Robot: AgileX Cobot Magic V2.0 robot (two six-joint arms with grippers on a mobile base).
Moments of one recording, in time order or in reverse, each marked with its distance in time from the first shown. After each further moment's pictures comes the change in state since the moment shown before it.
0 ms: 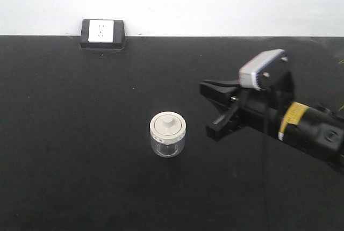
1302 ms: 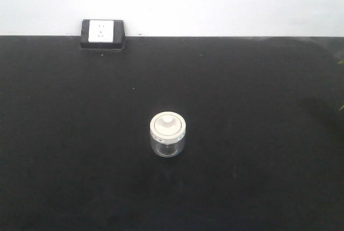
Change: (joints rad) left arm 0.000 0.000 0.000 0.000 0.000 0.000; right arm -0.004 -1.276 0.457 0.317 0.828 -0.191
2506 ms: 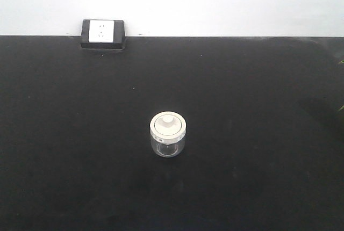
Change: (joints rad) left arm 0.000 -0.023 0.000 0.000 0.006 0.000; right arm -0.004 -0.018 0.000 0.000 0.014 0.000
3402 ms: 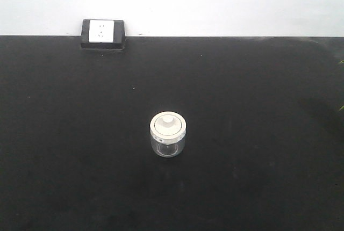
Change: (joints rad) left arm 0.000 -0.256 0.116 -0.001 0.319 0.000; right arm 0.000 0.000 0.000 0.000 0.001 0.000
